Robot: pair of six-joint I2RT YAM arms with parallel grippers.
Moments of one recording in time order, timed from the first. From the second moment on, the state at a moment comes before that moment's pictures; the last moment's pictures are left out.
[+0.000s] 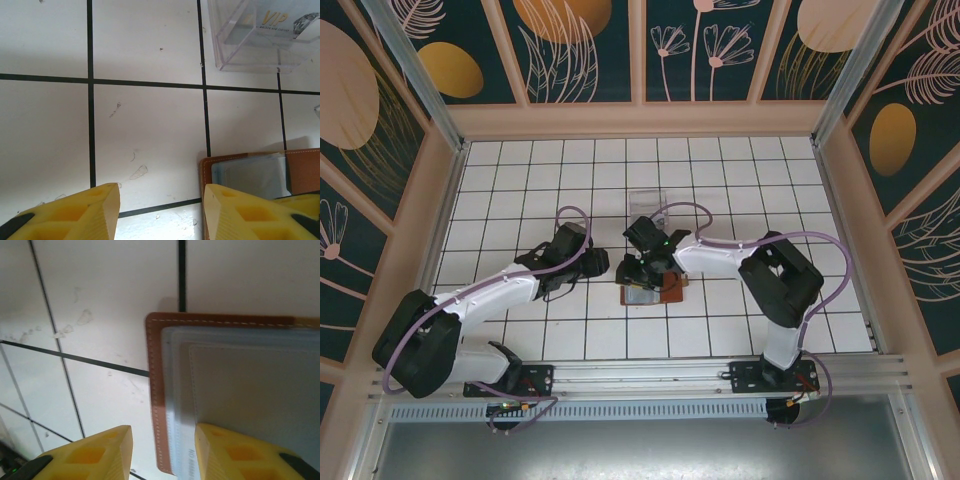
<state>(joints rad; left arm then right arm) -0.62 1.33 0.66 -0.22 -0.01 -0.71 0.89 1.82 1.11 -0.42 -0.28 0.94</state>
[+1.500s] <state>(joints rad) -0.62 1.42 0.70 -0.22 0.07 -0.68 1.00 1.96 1.39 -1.08 0.25 0.91</state>
